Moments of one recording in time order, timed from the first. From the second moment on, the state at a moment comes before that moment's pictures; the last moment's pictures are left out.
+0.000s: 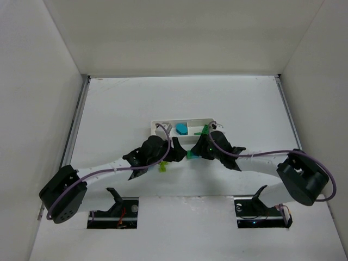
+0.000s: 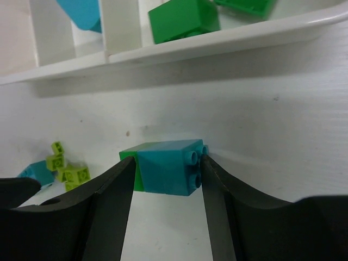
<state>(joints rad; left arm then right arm) -0.86 1.20 0.49 0.24 -0.01 -0.67 0.75 1.41 0.55 0.16 0.15 0.91</state>
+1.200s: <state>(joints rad) -0.71 1.01 0.41 0.31 0.04 -0.69 0.88 1.30 0.71 -0.08 0.15 0.38</state>
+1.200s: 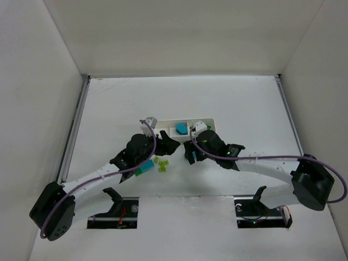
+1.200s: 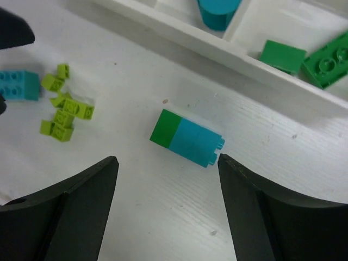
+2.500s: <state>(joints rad) -0.57 0.87 0.40 0.26 0.14 -0.74 0.89 1.55 0.85 -0.17 0.04 0.02</state>
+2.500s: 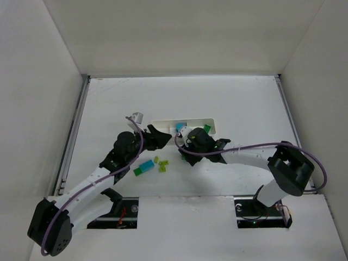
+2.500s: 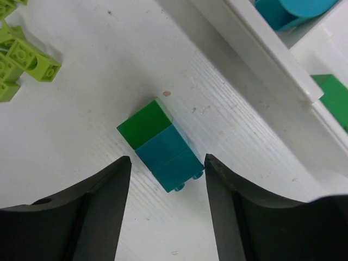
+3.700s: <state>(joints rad) -0.47 0.75 0.33 0.22 0.37 -0.99 0.86 1.32 0.79 -0.05 -0.21 0.16</state>
